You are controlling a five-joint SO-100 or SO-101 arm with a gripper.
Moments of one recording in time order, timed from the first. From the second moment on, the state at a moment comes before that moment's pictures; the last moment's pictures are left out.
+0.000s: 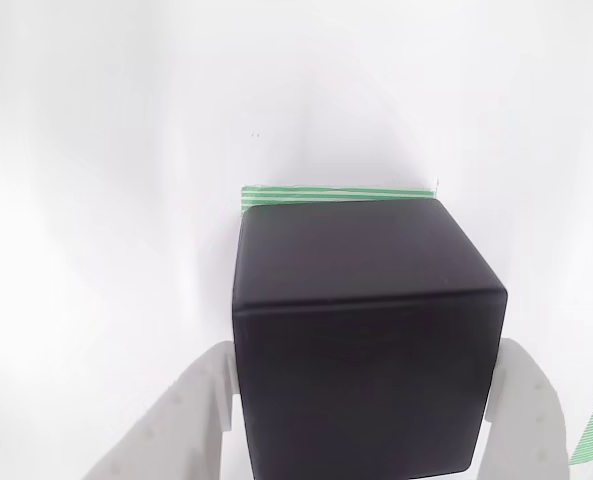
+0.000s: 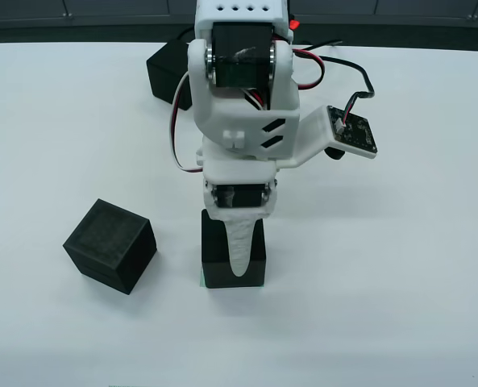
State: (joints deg) arm -3.8 72.7 77.2 86.7 -3.4
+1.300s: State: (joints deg) arm 14.5 86.2 80.7 89.4 -3.7
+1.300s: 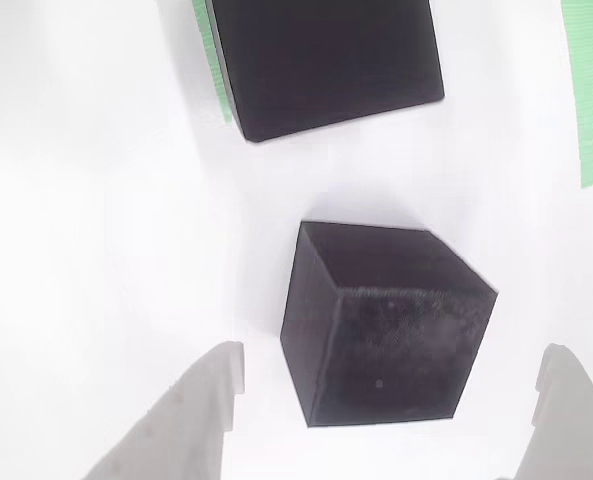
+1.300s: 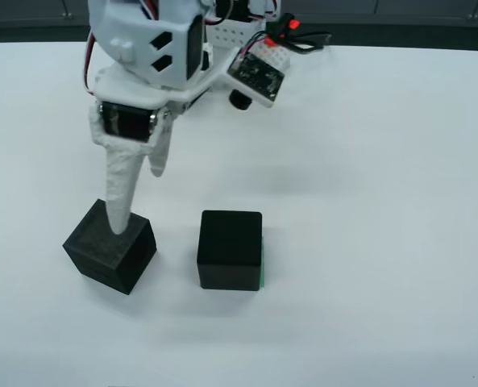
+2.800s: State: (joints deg) arm 16.8 81.0 69.3 89.8 -4.9
